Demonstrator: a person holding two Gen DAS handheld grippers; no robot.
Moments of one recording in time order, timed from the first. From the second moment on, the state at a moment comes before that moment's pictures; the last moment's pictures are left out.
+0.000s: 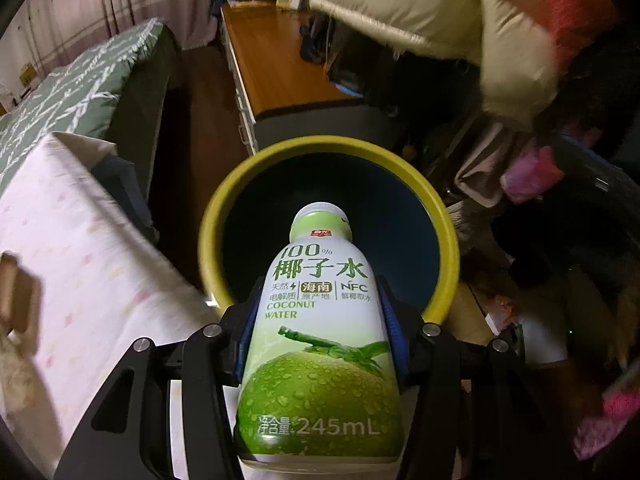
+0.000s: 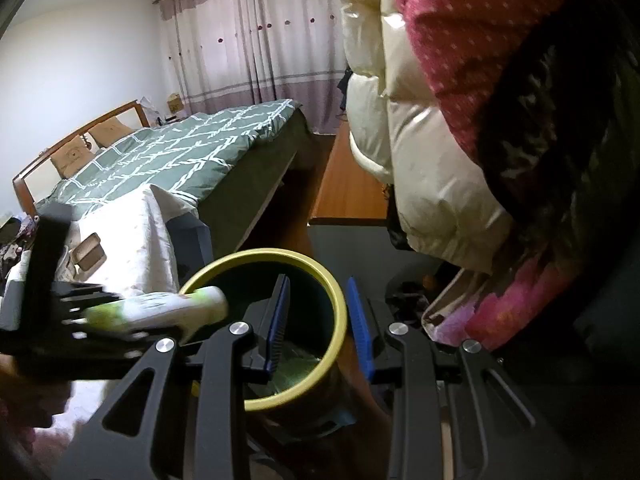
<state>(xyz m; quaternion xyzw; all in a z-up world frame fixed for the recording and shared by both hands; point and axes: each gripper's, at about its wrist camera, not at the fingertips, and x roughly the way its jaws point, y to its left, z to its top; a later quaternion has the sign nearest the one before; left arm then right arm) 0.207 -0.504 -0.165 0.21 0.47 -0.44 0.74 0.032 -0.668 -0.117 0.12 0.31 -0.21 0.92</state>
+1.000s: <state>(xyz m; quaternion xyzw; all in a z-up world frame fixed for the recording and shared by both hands) 0.097 -0.070 -0.006 0.02 0.29 -0.10 0.95 0.115 -0.427 -0.111 0.07 0.34 0.07 0.93</state>
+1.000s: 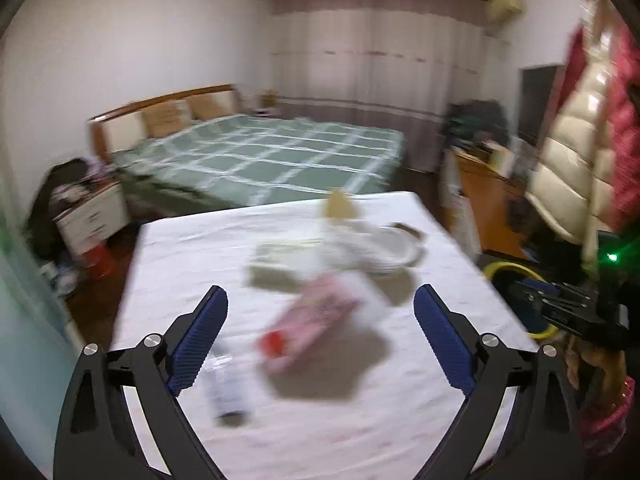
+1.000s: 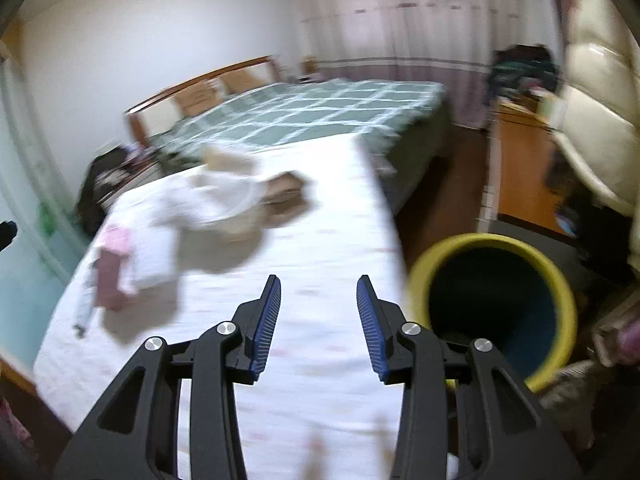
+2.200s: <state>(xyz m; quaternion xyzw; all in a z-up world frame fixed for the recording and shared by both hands) 0.054 0.072 -0.006 -0.03 0.25 0.03 0.97 0.158 -0.113 -0.181 -0.01 0.46 0.30 0.84</state>
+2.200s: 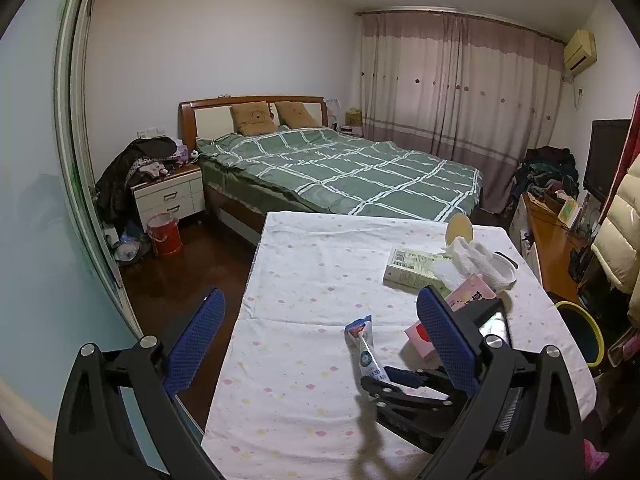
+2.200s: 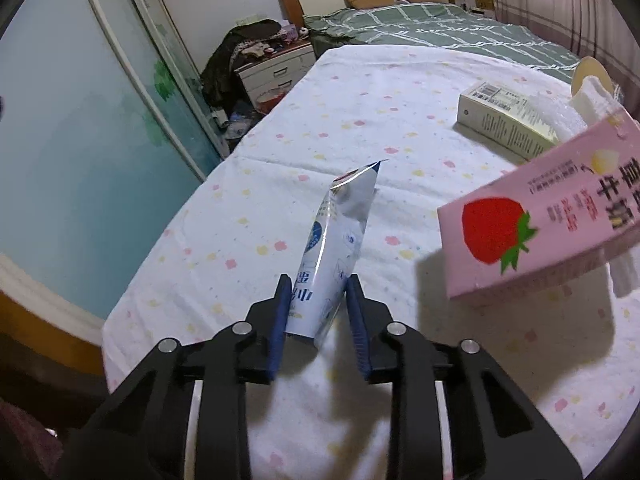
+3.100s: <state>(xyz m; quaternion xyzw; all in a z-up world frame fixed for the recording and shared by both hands) 0.126 -0.057 -0.066 0.05 0.31 -0.14 0.94 0.138 -0.556 -0.161 0.13 0.42 -0.09 0.90</state>
